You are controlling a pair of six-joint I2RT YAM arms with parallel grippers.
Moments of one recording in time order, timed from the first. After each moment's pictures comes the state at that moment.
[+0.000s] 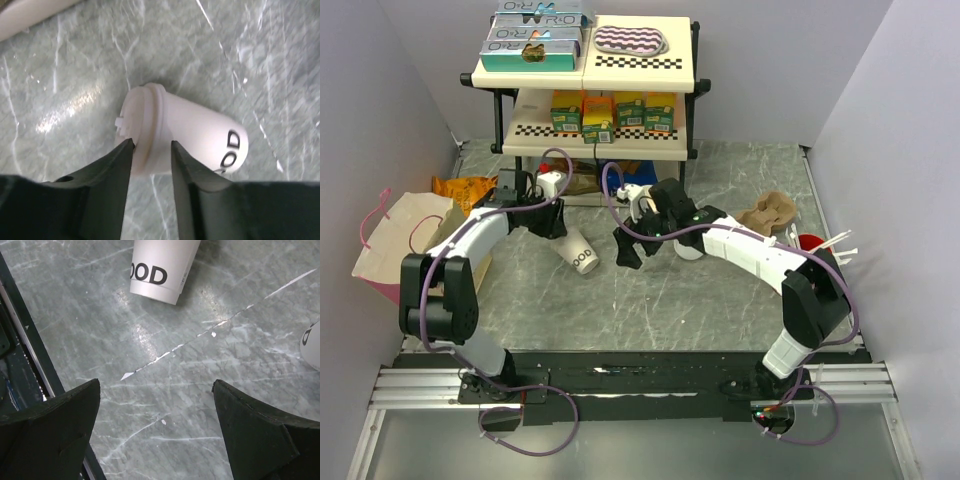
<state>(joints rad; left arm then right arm) -0.10 1.61 1.11 -0.40 0.48 0.22 0.68 1.64 1.24 -0.36 -0.44 -0.06</state>
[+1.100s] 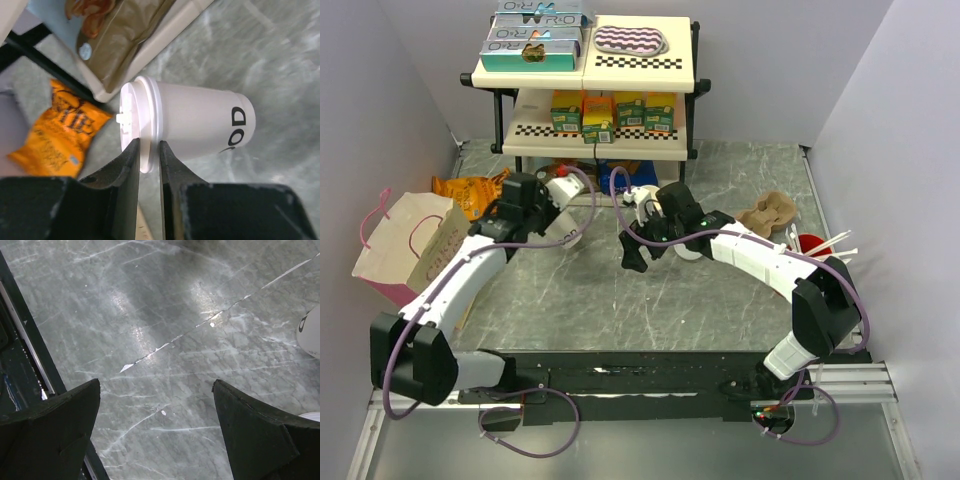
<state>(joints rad) -0.27 1.27 1.04 -0.38 0.04 0.55 0.67 1.57 1.17 -0.34 -0.43 -0.06</state>
